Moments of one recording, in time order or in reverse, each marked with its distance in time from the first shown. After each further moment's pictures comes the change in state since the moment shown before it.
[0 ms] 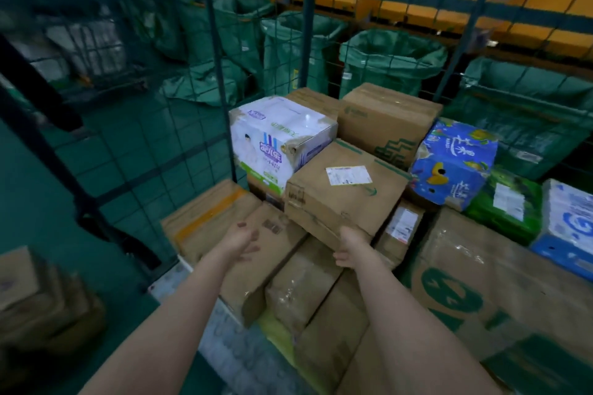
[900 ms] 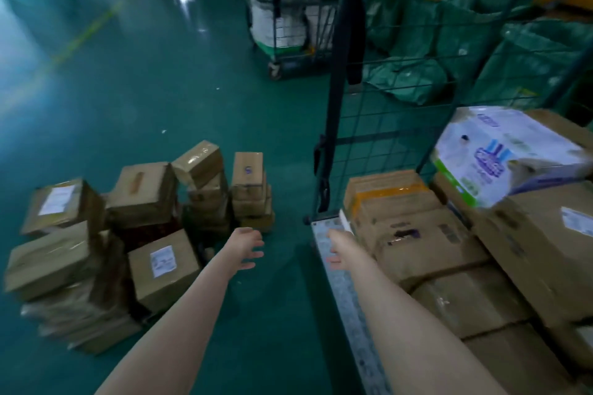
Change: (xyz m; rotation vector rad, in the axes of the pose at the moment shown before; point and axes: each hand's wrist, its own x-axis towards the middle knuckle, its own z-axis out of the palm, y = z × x) left_hand -0.177 -0.210 -0.285 -0.408 0.494 -0.192; right_hand -0.179 0.131 0.308 -0.619 -0.511 -0.087
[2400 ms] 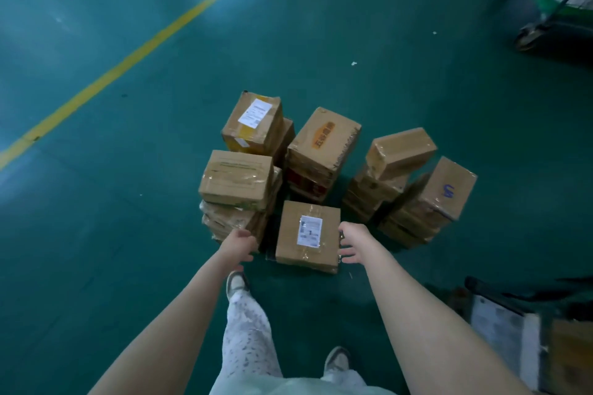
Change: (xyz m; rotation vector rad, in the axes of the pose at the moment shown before) left_hand 0.121 -0.101 -0.373 -0.267 0.421 -0.353; right_hand 0.076 -0.121 0.438 -0.653 -0.356 0.003
